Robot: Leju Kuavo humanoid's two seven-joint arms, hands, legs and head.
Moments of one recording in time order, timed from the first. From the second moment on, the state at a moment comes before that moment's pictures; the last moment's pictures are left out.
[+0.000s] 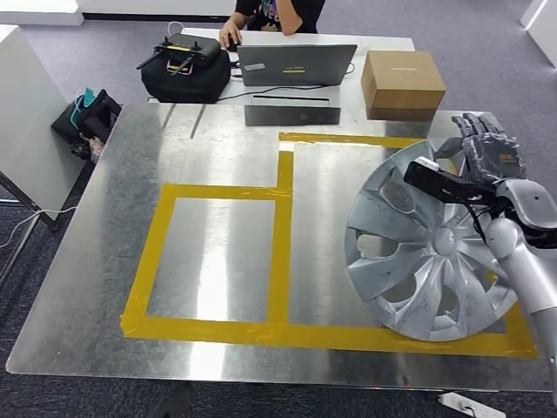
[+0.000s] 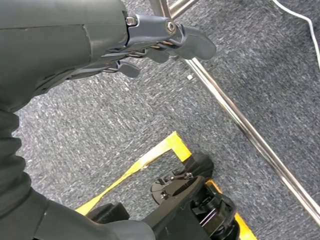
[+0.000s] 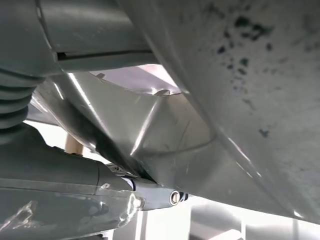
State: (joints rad) left arm -0.07 -0.08 0.15 -0.20 -0.60 0.20 -0.42; right arm -0.76 -0.41 0.45 -1.05 0.98 0.02 0.07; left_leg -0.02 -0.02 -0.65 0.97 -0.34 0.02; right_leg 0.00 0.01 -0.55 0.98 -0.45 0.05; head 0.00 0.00
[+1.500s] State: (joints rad) left arm -0.07 -0.08 0.18 -0.20 -0.63 0.17 -0.40; right arm -1.08 -0.43 0.71 -0.63 0.72 0.35 0.07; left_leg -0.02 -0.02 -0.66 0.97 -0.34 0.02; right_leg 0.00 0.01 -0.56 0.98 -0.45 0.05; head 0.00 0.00
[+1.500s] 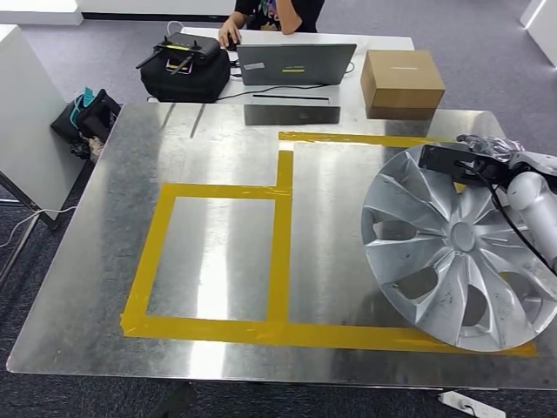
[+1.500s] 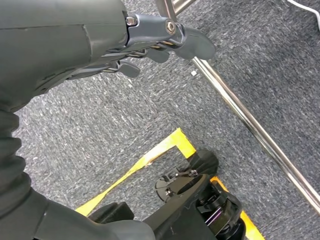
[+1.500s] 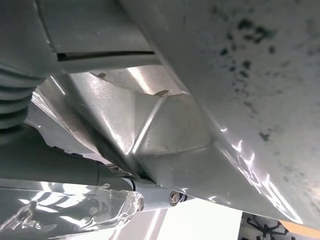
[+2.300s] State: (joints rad) left arm -0.07 -0.09 0.18 -0.20 -0.66 0.17 -0.40; right arm -0.79 -0.43 0.44 -0.89 0.83 -0.37 0.05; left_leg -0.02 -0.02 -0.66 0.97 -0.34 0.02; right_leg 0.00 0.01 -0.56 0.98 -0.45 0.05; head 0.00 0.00
